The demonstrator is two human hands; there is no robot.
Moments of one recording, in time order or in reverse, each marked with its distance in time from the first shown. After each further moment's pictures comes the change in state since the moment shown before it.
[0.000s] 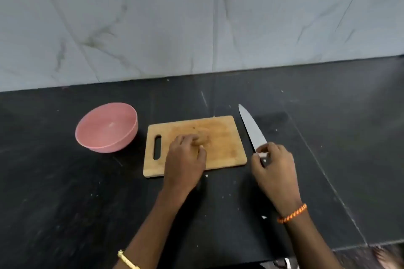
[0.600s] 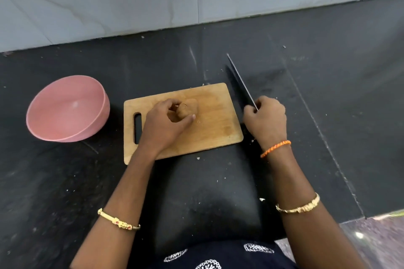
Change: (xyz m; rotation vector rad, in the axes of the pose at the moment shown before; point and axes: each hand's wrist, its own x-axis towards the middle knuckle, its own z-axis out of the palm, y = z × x) left_hand 0.068 -0.037 0.011 -0.054 -0.244 -0.114; right_hand 0.079 -0.001 0.036 -0.128 -0.079 0.294
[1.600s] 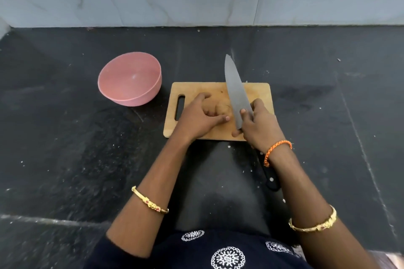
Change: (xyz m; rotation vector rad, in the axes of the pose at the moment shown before) left_hand -0.028 -0.001 -0.009 -0.179 -0.065 -0.266; right_hand -0.052 -0.040 0.021 0.207 -0.486 -0.253
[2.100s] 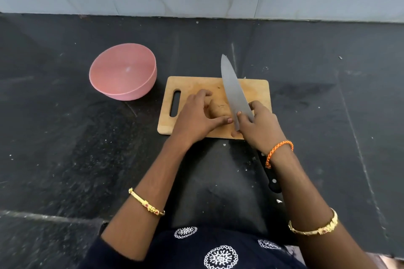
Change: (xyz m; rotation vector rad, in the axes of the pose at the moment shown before) left_hand -0.005 0.002 0.010 0.143 0.066 0.132; right_hand 0.000 0.000 -0.009 -0.083 -0.034 0.019
